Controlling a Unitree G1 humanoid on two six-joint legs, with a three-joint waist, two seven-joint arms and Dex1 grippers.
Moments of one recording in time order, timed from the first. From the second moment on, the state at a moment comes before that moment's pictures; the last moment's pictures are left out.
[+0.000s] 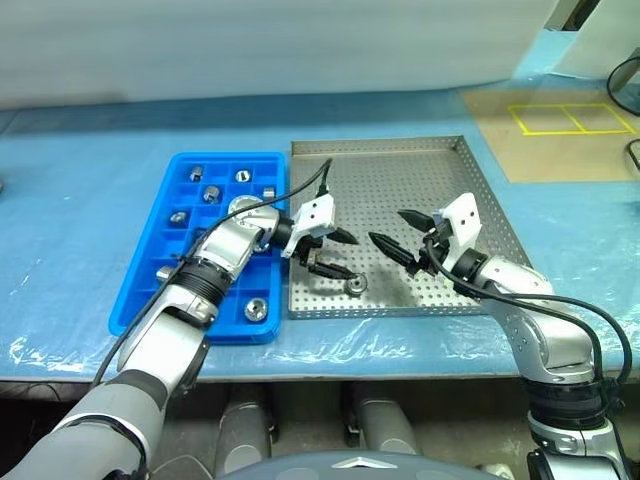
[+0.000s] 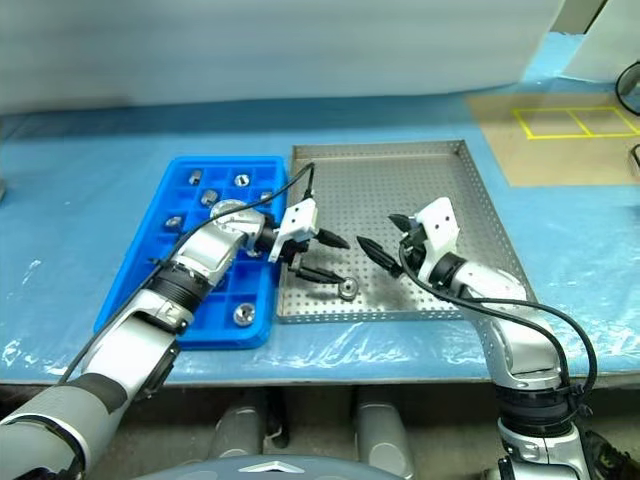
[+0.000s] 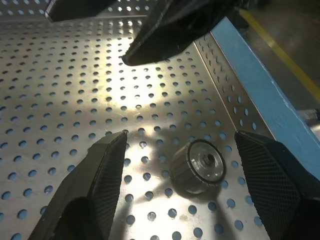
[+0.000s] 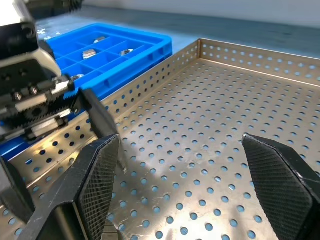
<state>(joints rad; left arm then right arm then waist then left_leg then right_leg) -0.86 0.27 -0.36 0.59 -0.12 0.06 -1.39 -0.19 -0.45 -0.09 -0.41 0.40 0.62 0.58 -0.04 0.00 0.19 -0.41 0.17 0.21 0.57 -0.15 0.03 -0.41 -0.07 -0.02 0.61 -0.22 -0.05</state>
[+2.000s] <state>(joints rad) -0.86 0.14 -0.40 0.84 0.09 -0.16 -1.16 -0.17 -0.44 -0.08 -0.43 0.40 0.64 0.49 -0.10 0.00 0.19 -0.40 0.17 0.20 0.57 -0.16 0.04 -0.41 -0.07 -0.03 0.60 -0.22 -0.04</state>
